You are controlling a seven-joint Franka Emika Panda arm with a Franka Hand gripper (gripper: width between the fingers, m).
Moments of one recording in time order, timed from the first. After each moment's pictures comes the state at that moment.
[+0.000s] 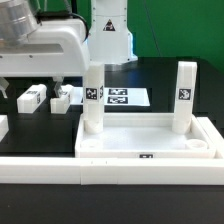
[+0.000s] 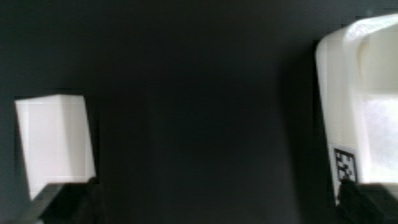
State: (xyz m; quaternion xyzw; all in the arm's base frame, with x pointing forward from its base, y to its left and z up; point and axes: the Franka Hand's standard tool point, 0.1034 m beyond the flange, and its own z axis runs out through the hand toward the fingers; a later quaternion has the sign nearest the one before) arm 0.549 -0.146 0.079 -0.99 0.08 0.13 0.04
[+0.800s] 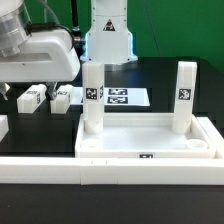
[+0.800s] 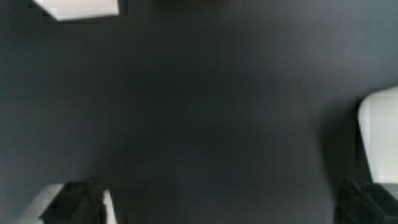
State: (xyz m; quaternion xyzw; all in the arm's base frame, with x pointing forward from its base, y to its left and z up) arm 0.505 -0.163 0.057 -0.98 0.14 0.16 0.06
